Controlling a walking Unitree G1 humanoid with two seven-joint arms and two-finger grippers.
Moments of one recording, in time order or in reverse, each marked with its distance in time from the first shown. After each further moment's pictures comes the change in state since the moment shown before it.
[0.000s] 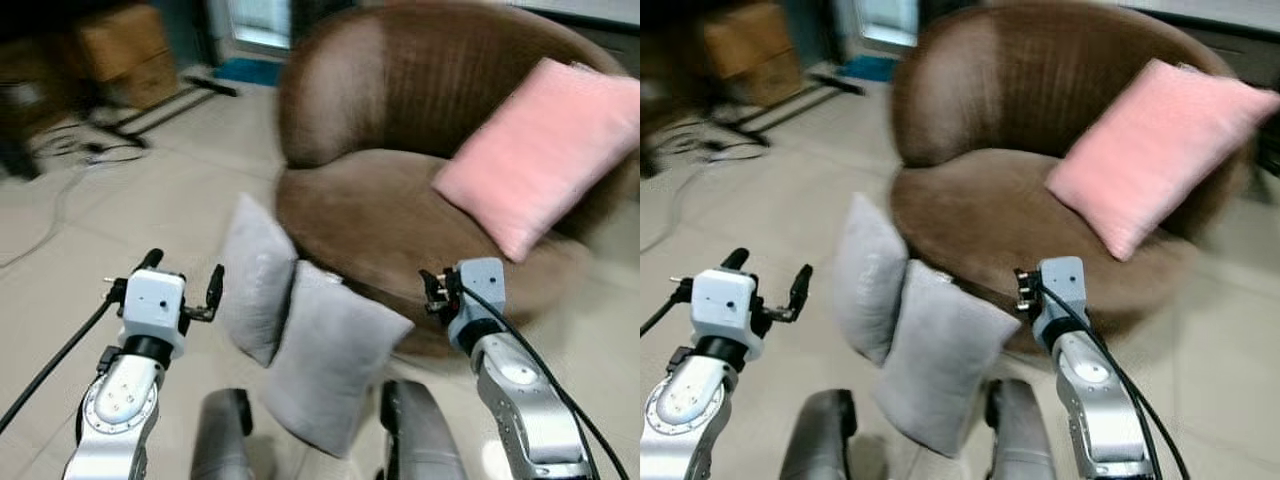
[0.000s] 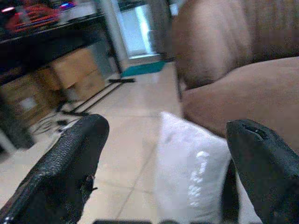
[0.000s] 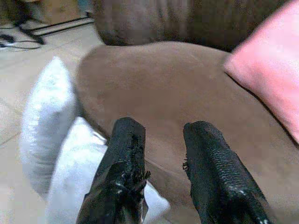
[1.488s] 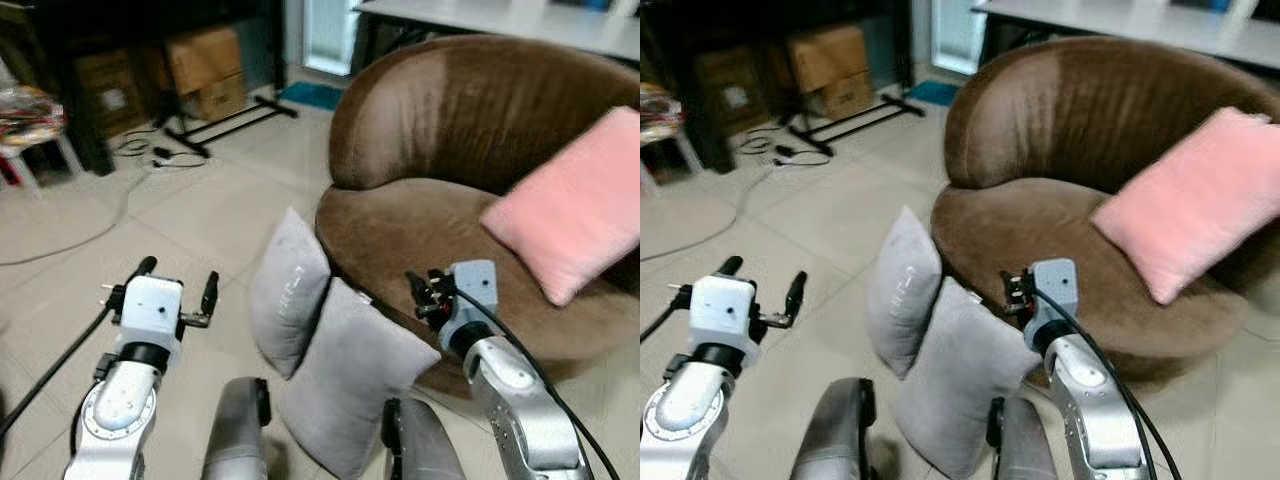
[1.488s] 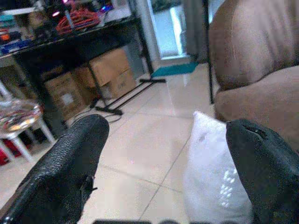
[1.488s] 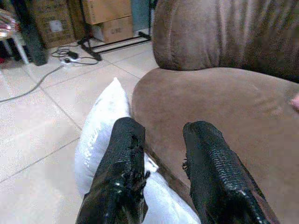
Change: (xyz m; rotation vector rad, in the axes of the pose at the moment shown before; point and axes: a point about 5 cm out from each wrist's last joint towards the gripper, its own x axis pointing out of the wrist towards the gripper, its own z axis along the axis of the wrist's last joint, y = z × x) left arm -0.002 0.003 -0.003 0.033 0.018 0.027; right arm -0.003 0.010 0.000 0.066 -0.015 0.088
